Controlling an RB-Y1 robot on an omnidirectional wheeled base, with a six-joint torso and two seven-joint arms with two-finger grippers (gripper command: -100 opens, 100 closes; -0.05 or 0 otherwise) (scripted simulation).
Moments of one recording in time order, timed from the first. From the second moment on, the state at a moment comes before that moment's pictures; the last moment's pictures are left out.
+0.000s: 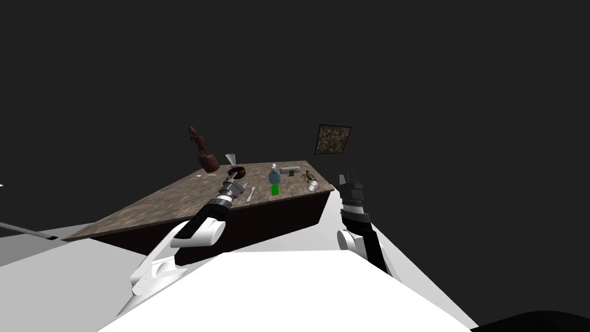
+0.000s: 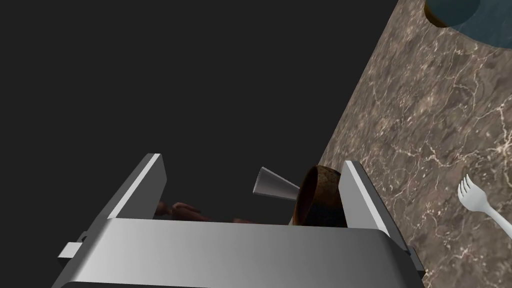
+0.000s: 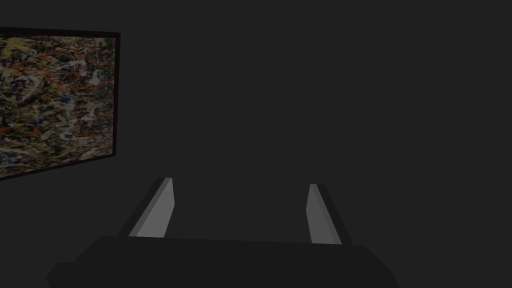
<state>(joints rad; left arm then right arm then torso) 0.31 0.33 0.13 -2.19 0.11 0.20 0.55 0.46 -0.02 0.01 -2.31 -0.02 -0.41 0.05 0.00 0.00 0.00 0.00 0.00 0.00</state>
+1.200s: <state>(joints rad) 0.24 0.43 0.23 -2.10 0.15 0.52 0.75 0.46 -0.02 0.01 -2.31 -0.02 -0.41 0.05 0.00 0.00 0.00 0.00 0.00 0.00</state>
